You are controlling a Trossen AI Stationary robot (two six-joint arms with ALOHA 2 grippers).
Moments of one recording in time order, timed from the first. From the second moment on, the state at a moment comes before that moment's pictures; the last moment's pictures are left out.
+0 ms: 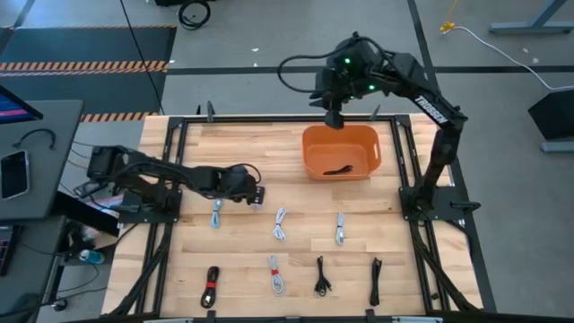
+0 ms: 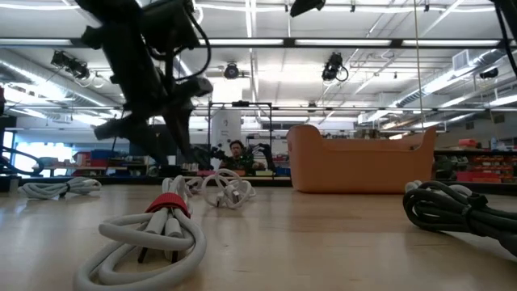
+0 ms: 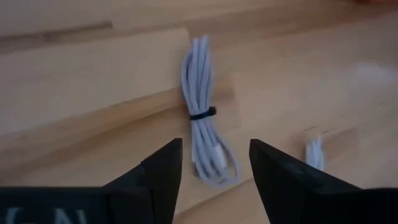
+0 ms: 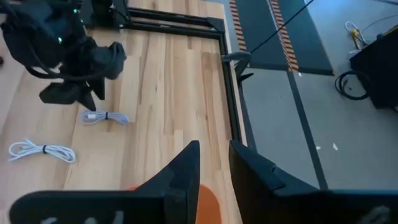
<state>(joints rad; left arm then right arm) -0.01 1.47 0.77 -0.38 -0.21 -1.30 -0.44 1.75 2.33 -1.29 -0.12 -0.41</state>
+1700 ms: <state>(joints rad) 0.01 0.86 0.77 -0.48 -0.59 -0.88 -0.35 1.73 1.91 -1.56 -0.18 -0.14</state>
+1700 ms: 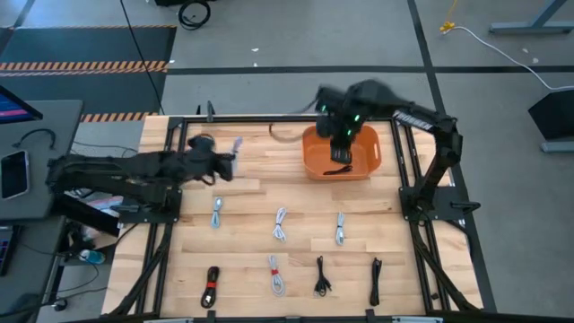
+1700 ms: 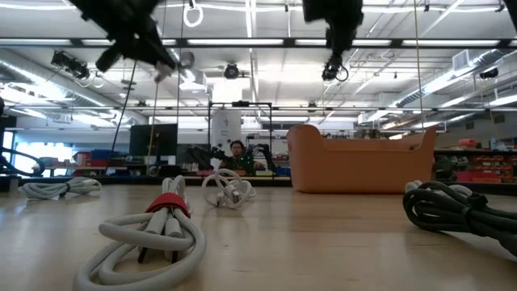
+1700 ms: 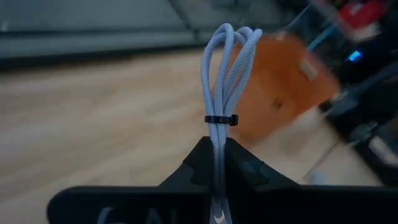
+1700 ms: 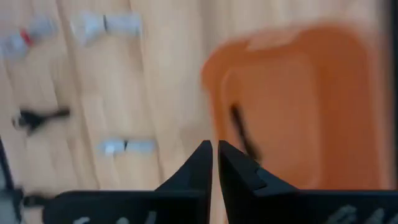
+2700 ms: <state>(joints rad) 0.01 0.71 0.77 -0.49 -0.60 -0.77 -0.30 1.73 1.22 -0.99 -0.02 -0.08</state>
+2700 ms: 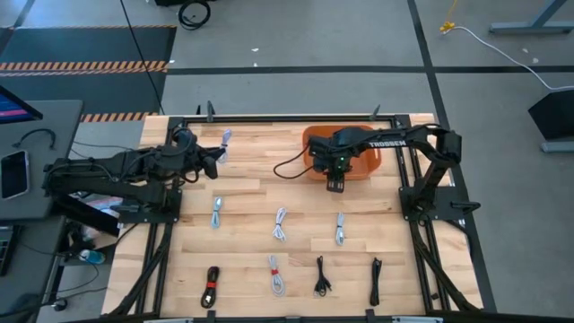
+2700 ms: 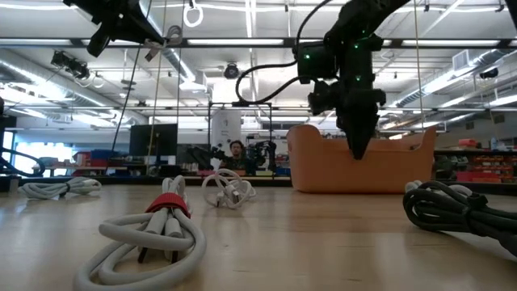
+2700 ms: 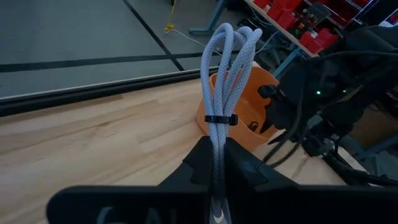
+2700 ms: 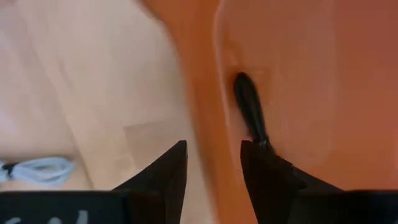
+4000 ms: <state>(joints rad) 0.01 0.71 0.77 -0.48 -0.60 -0.77 -0.24 1.74 1.24 -0.53 -0.15 -0.02</state>
